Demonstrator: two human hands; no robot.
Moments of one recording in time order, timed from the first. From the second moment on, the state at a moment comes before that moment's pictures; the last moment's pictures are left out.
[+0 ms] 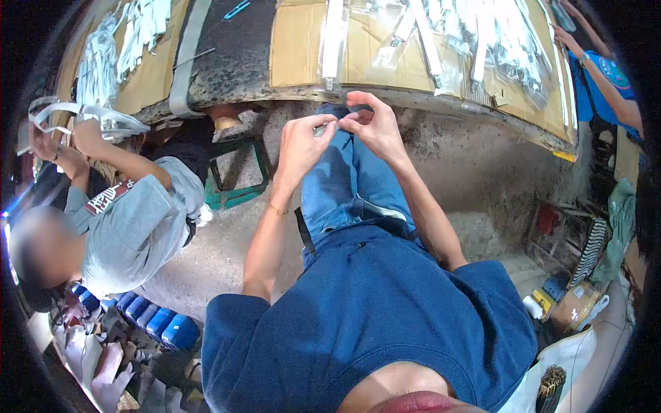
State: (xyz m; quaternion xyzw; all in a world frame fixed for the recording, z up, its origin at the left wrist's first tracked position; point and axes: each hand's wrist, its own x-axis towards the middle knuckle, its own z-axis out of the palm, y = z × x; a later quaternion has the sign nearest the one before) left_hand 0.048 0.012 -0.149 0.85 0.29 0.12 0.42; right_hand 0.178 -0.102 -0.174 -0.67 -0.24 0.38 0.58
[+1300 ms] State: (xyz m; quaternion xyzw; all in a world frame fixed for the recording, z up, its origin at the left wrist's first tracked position) left_hand 0.114 0.195 -0.144 0.97 0.10 0.17 -0.10; right_hand 0.216 -0.160 -0.188 -0.70 -0.17 0.22 0.66
